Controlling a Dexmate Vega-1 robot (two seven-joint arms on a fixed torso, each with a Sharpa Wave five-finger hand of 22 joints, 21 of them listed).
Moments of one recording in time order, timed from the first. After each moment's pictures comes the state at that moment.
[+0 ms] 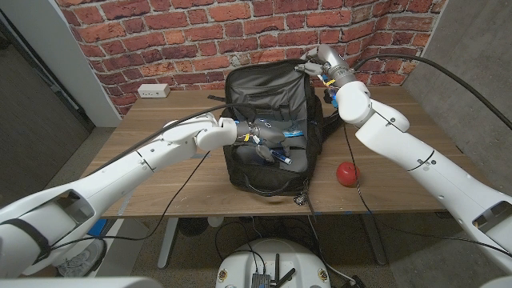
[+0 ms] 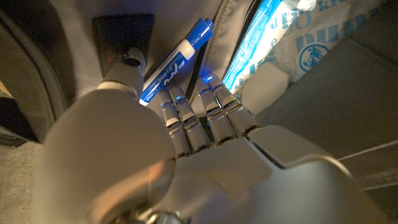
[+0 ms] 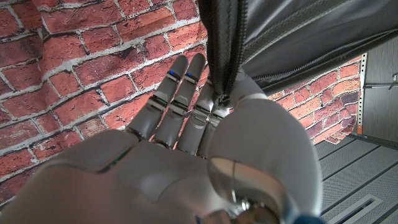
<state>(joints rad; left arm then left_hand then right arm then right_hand) 0.53 0.75 0.78 -1.83 0.82 -0.35 -0.41 1.01 -0.06 0.37 -0.16 0.19 0.68 -0.12 0.23 0.18 0.69 -0.20 0.20 0.17 0.65 -0.06 0.19 0.17 0.56 -0.05 0.21 0.17 -0.64 -0.69 -0.58 -2.11 -0.16 -0.60 -0.25 0.94 0.14 0.44 -0.17 0.22 1.04 -0.07 0.26 0.20 1.14 -0.12 0.26 0.27 0.90 -0.12 0.34 0.37 0.74 -0.08 0.37 0.19</state>
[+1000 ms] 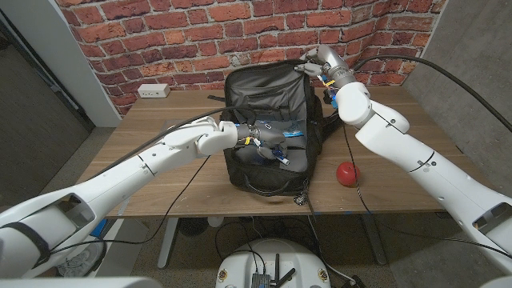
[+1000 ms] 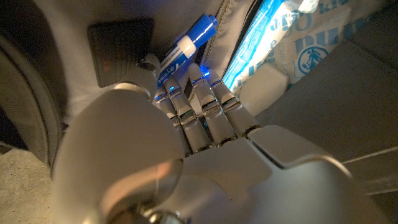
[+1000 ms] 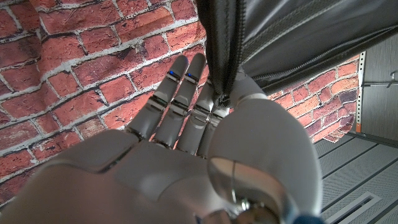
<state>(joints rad) 0.55 0.74 0.78 -1.83 0.85 -0.32 -0.36 1.06 0.01 0.37 -0.17 0.19 0.90 -0.12 0.25 0.18 0.92 -0.20 0.20 0.17 0.87 -0.11 0.19 0.17 0.64 -0.06 0.21 0.17 -0.65 -0.69 -0.57 -2.12 -0.16 -0.60 -0.26 0.94 0.14 0.43 -0.17 0.22 1.05 -0.07 0.26 0.20 1.14 -0.12 0.26 0.28 0.90 -0.12 0.34 0.37 0.74 -0.08 0.38 0.19</state>
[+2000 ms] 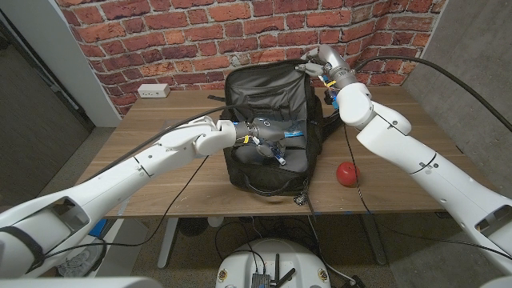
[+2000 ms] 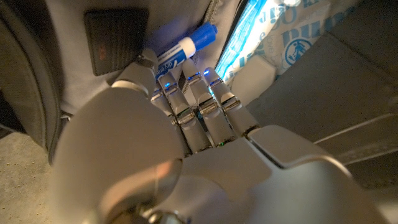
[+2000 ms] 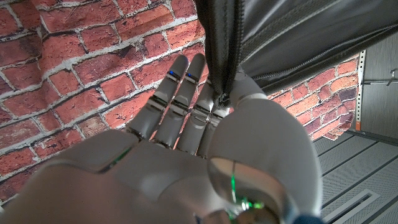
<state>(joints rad) 0.58 0.77 0.75 -1.89 0.84 -0.28 -0.36 1.07 0.04 0.39 -0.17 0.19 1.04 -0.13 0.25 0.18 1.07 -0.20 0.20 0.18 0.98 -0.15 0.19 0.17 0.66 -0.06 0.21 0.17 -0.67 -0.70 -0.56 -2.14 -0.16 -0.60 -0.27 0.95 0.14 0.43 -0.17 0.23 1.05 -0.07 0.25 0.20 1.14 -0.12 0.25 0.28 0.90 -0.12 0.33 0.38 0.74 -0.08 0.38 0.19</state>
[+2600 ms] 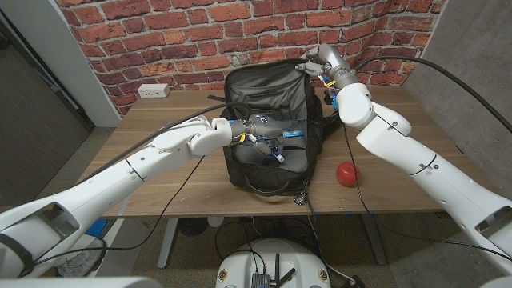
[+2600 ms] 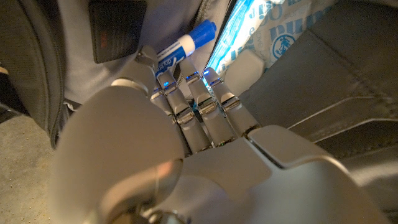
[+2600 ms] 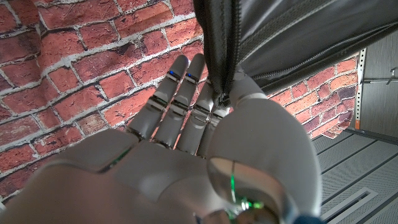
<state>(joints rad) 0.62 0.80 0.71 -1.95 0.83 -0.24 -0.36 1.08 0.04 0.39 -0.18 0.19 1.07 -0.14 0.25 0.18 1.11 -0.20 0.20 0.18 1.02 -0.16 0.19 0.17 0.66 -0.06 0.21 0.17 -0.67 -0.70 -0.56 -2.15 -0.17 -0.60 -0.27 0.95 0.14 0.43 -0.17 0.22 1.05 -0.08 0.24 0.20 1.14 -0.12 0.25 0.28 0.90 -0.12 0.33 0.38 0.74 -0.08 0.39 0.19</state>
